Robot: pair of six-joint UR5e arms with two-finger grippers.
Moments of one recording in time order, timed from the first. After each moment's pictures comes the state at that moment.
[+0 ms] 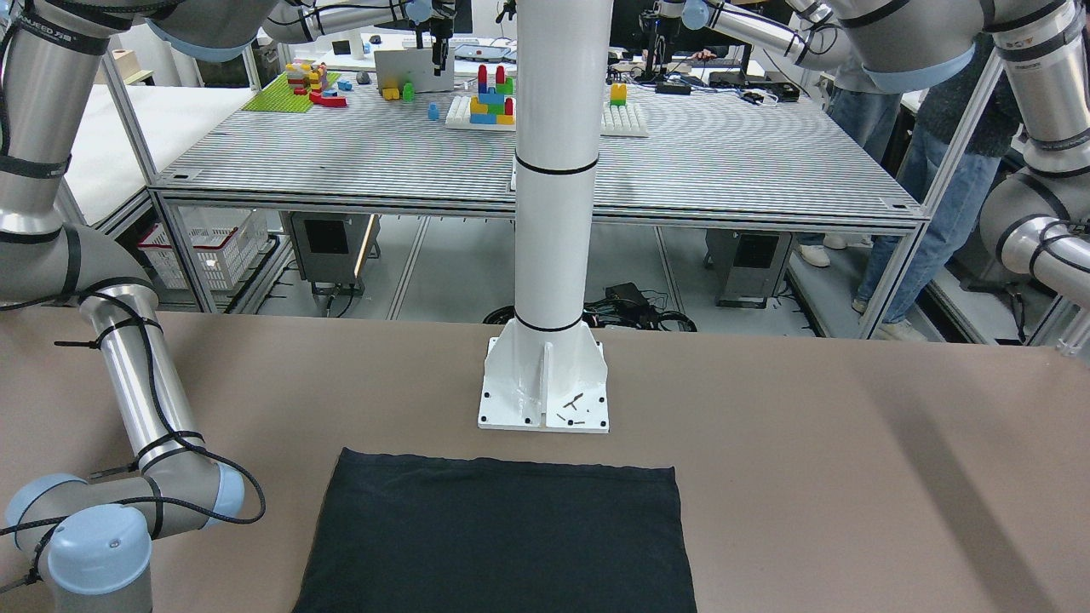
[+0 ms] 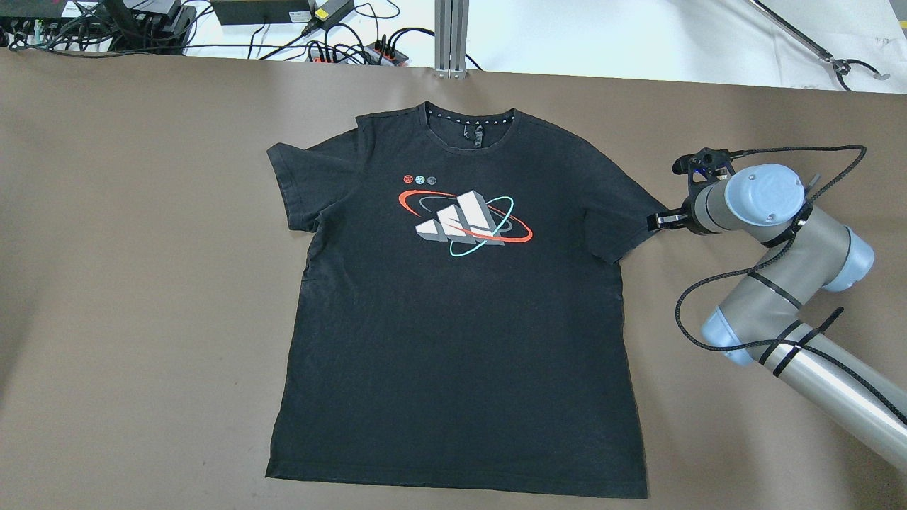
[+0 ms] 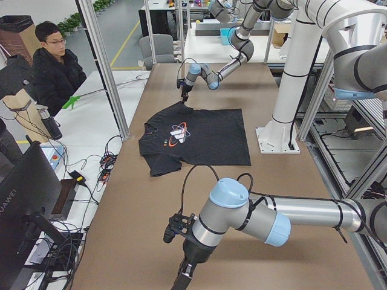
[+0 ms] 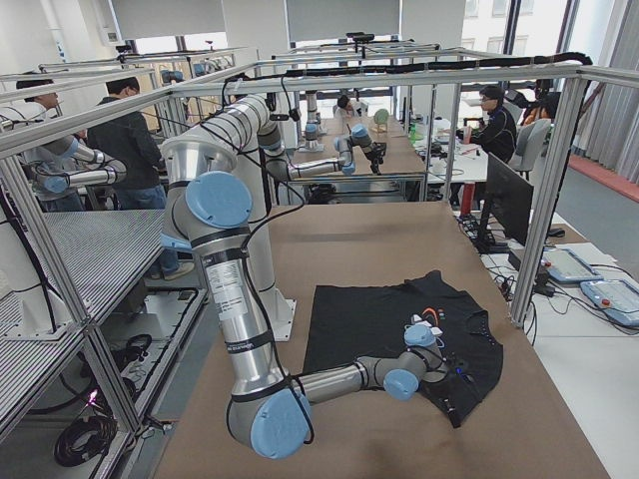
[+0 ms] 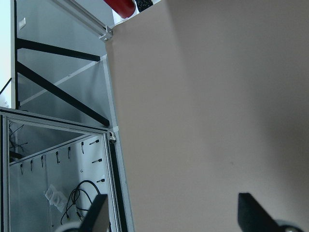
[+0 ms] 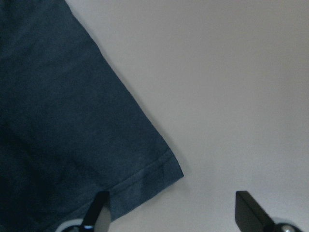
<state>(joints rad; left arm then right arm) -1.73 -1.50 -1.74 -1.92 -1.97 0.15 0.90 -1.19 1.36 -0.98 1.77 0.77</state>
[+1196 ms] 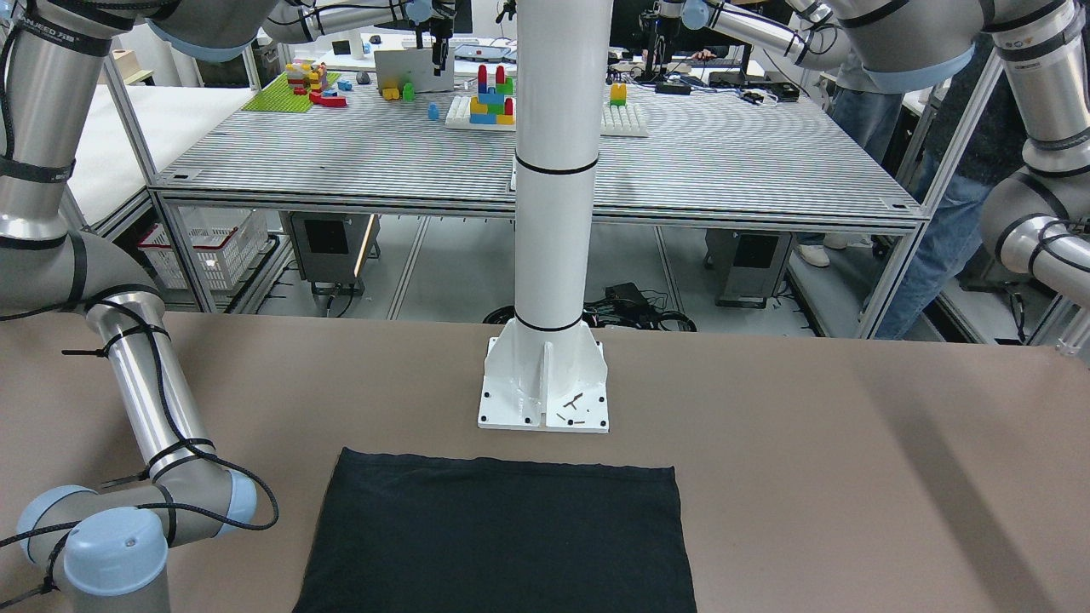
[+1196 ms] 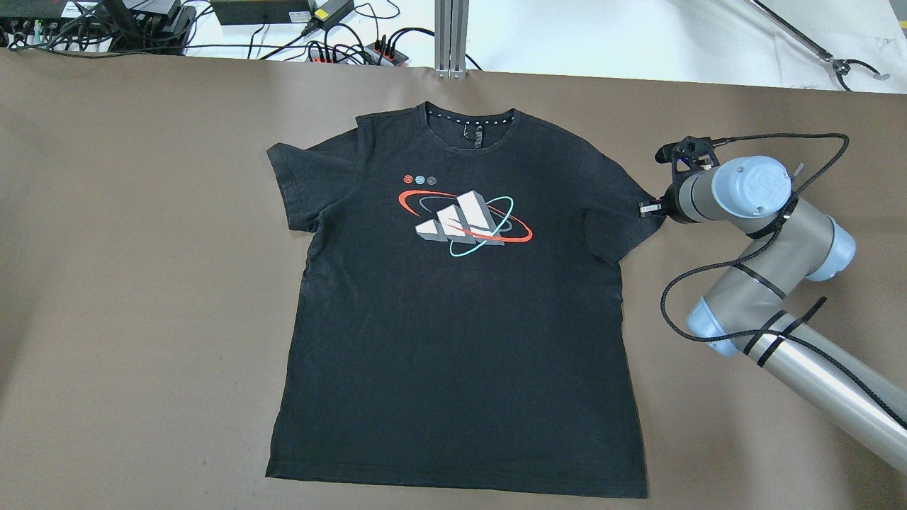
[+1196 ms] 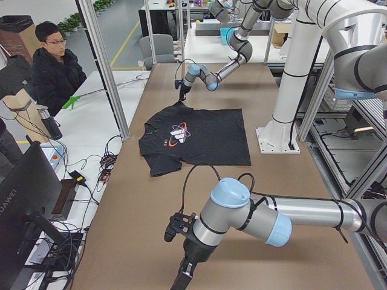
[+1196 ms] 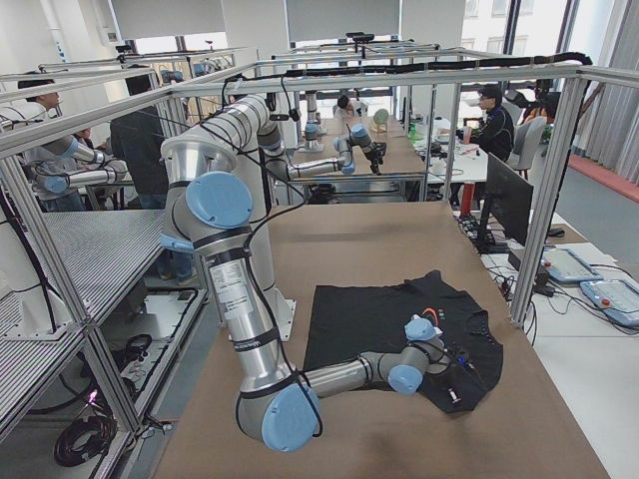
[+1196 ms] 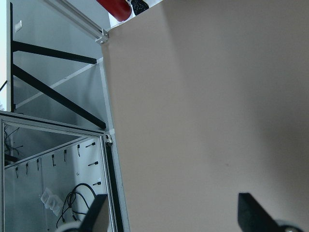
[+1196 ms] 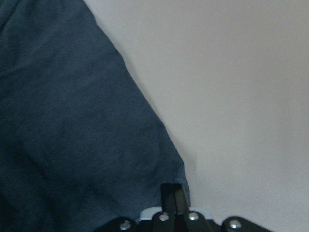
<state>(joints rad) -1.73 -1.50 -1.74 -1.93 -1.98 0.15 0.90 -1.14 1.34 -0.93 1.76 0.76</state>
